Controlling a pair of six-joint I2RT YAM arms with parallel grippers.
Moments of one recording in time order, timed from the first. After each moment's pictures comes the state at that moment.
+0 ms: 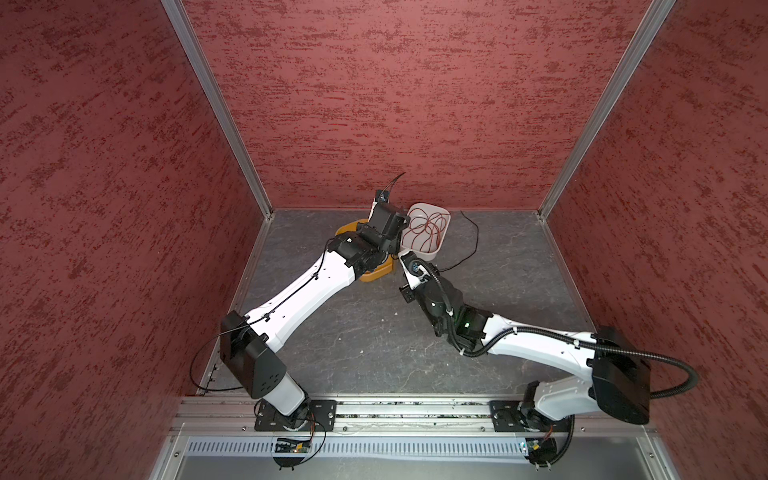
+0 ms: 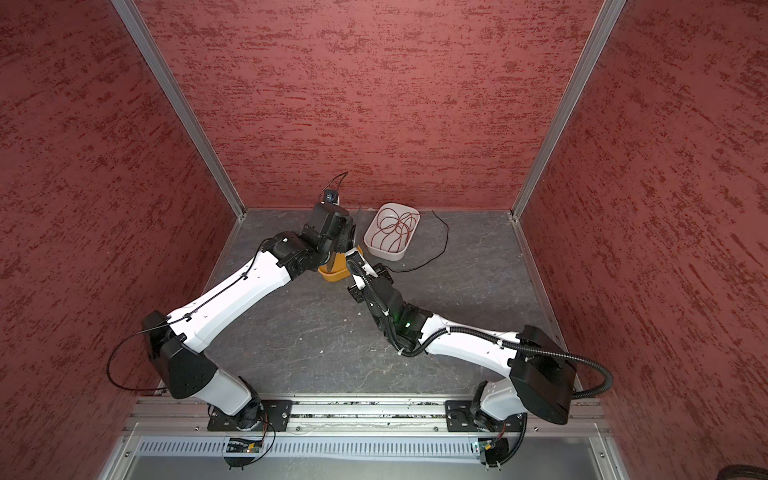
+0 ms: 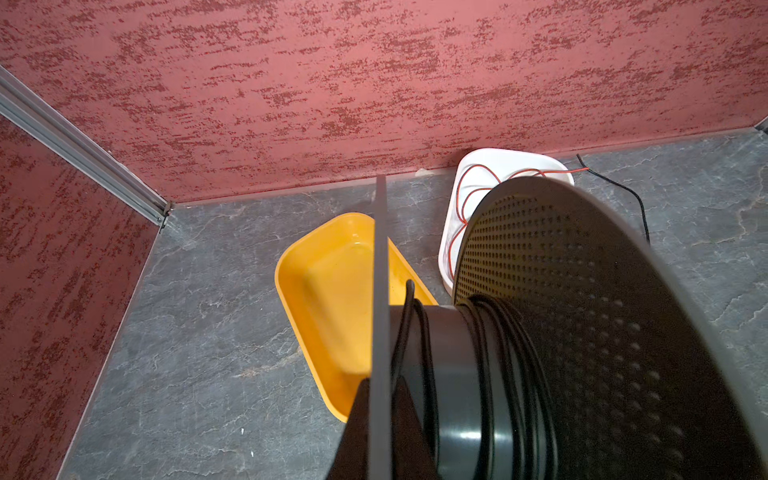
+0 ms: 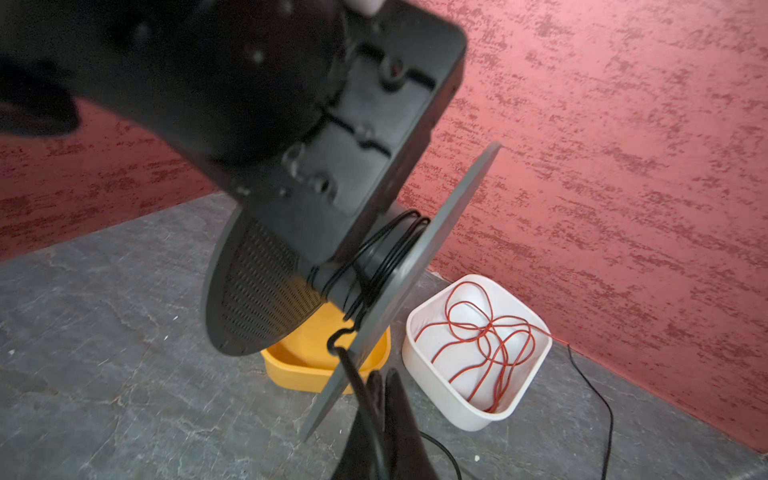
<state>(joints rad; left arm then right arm) -0.69 1.59 1.60 -0.70 -0.60 -0.30 1.02 1.43 0.91 0.41 0.62 -0.17</state>
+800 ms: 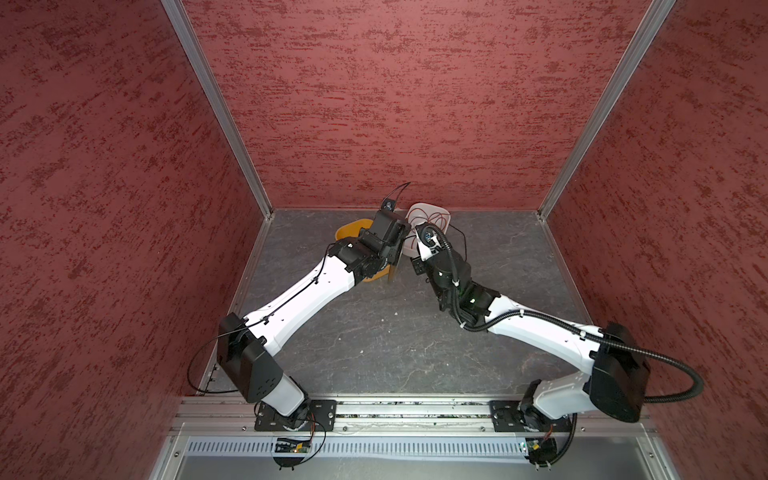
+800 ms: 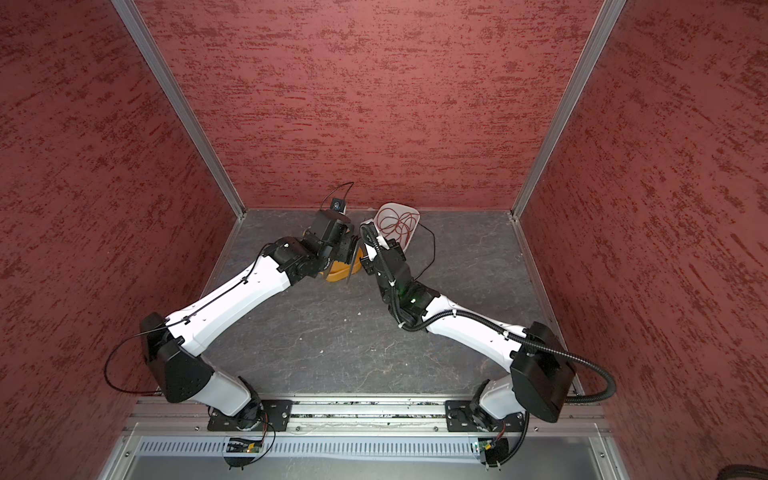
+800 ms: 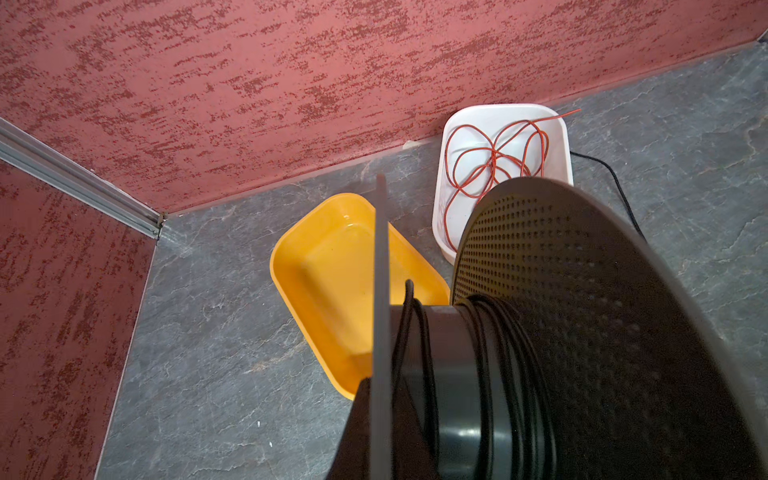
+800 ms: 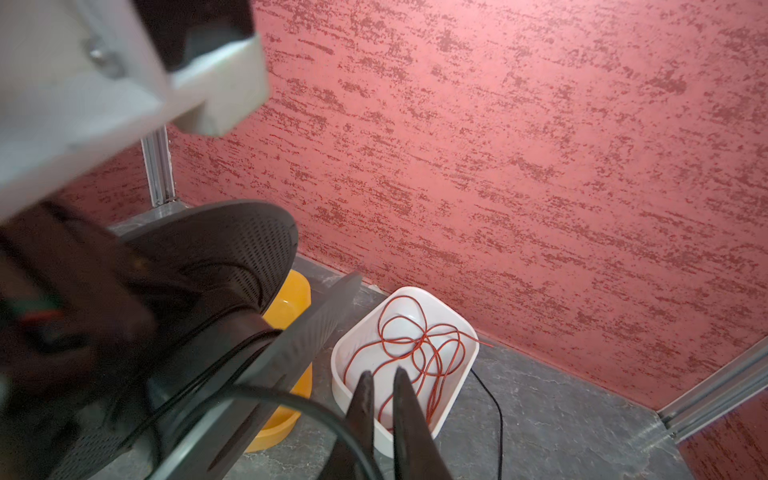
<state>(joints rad) -0.71 1.55 1.53 -0.70 -0.55 -0.20 0.85 1.45 1.06 0.29 0.60 -0.17</state>
